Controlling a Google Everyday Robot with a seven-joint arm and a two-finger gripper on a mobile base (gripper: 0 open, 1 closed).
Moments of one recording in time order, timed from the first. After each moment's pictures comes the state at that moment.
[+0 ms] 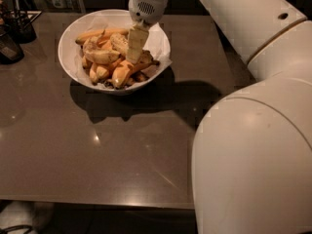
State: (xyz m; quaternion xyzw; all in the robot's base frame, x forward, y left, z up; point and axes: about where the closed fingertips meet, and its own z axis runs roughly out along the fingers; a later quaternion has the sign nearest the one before) arm 0.648 0.042 0.938 -0.66 0.73 0.09 0.15
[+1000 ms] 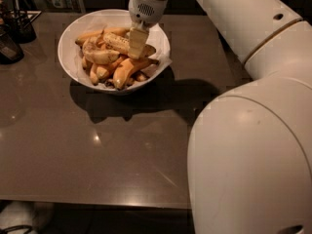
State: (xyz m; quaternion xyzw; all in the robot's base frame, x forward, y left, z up) arm 0.653 0.043 0.933 -0.67 0.72 0.08 0.15
